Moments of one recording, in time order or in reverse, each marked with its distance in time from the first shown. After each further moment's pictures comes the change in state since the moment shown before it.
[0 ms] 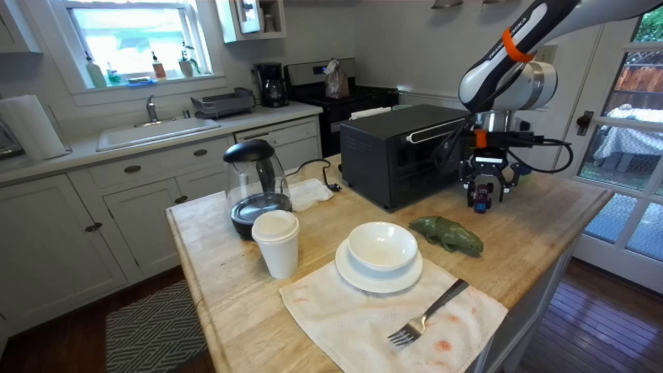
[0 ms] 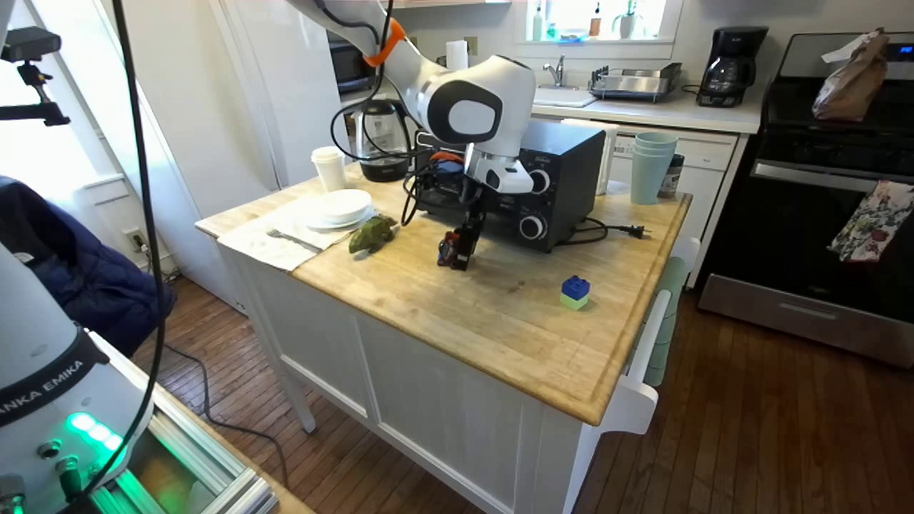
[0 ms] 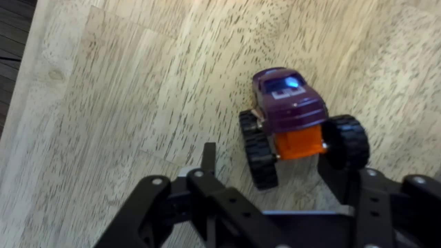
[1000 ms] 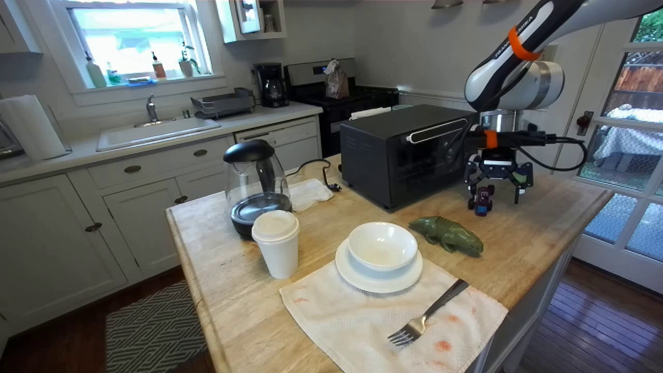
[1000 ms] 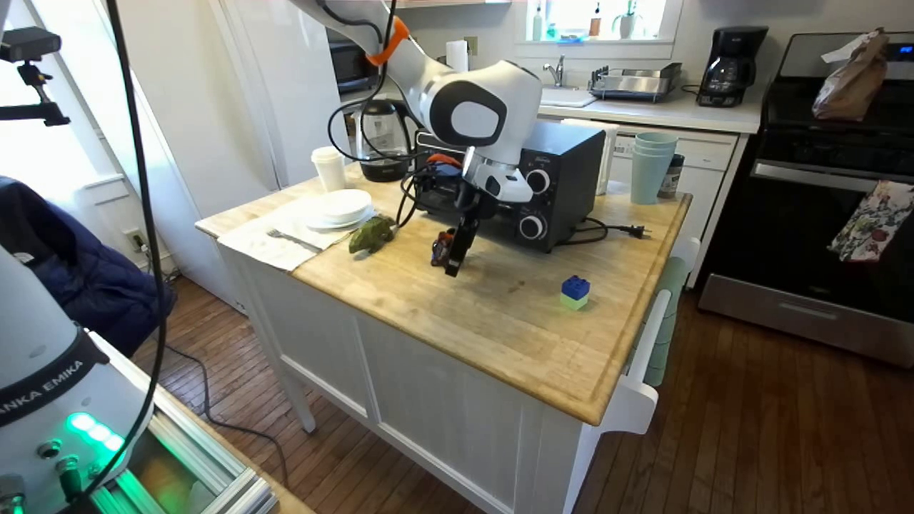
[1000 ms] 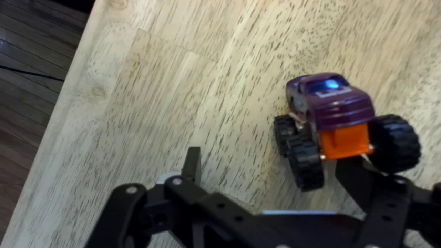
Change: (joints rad) arm -0.030 -0.009 0.009 -0.012 0.001 -0.091 -0.057
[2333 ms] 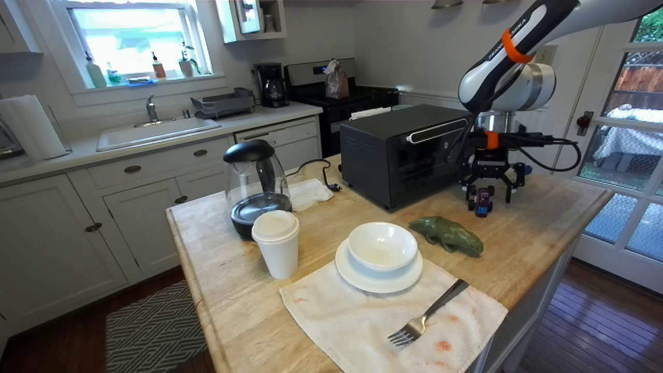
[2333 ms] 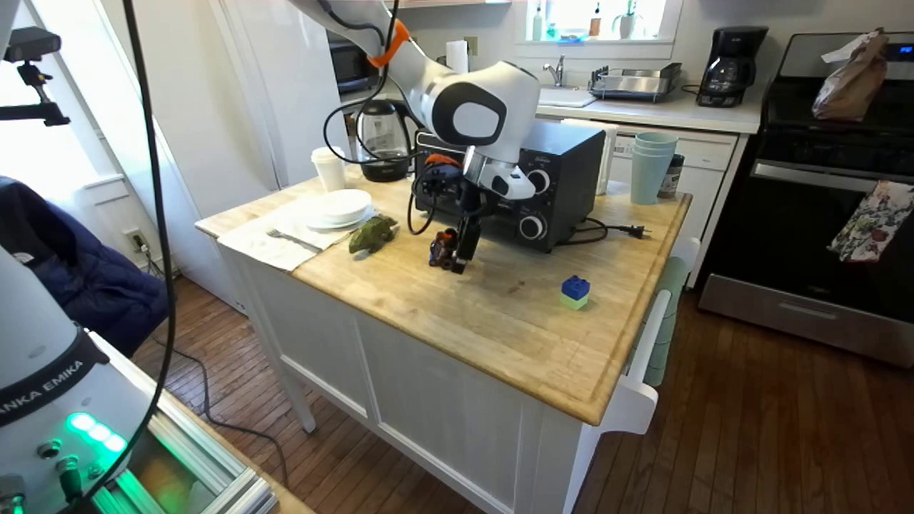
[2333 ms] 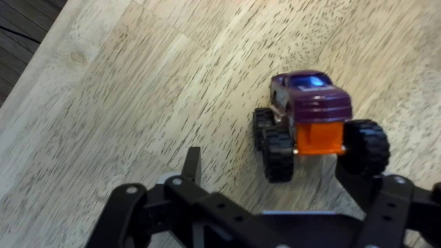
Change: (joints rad) arm -0.005 0.024 0.025 0.038 -0.003 0.006 -0.159
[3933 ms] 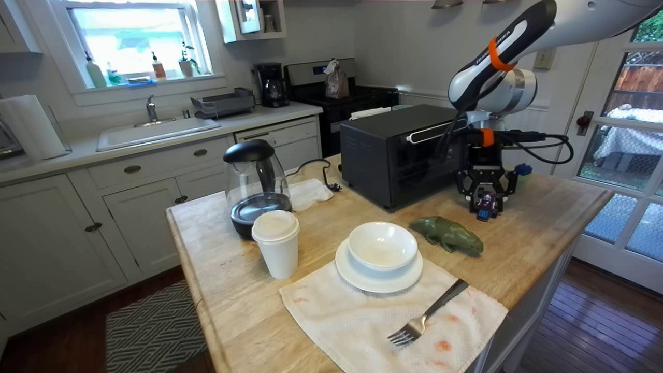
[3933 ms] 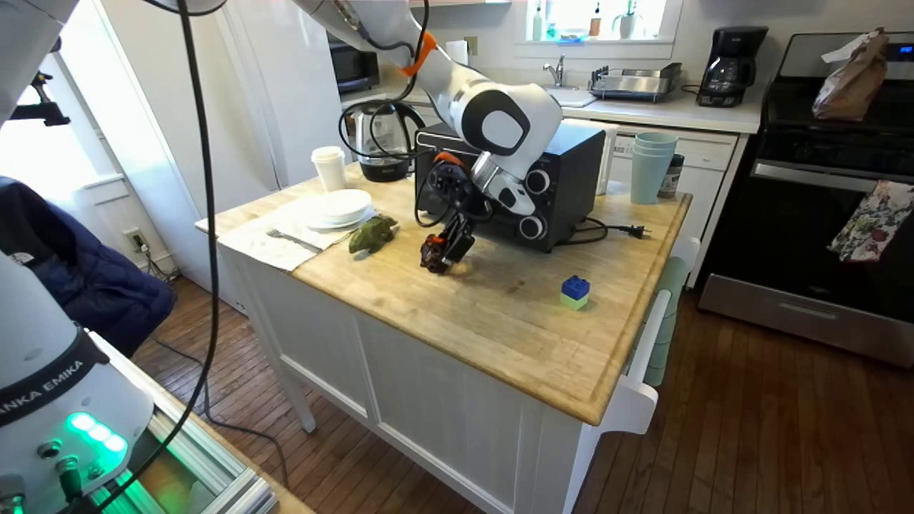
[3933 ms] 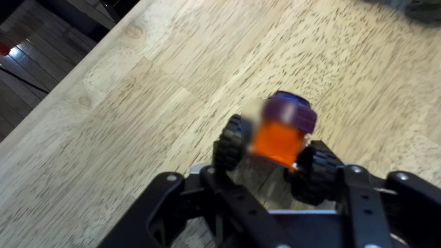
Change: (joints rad) arm -0.068 0.142 0.046 0.229 0.043 -0.345 -0.062
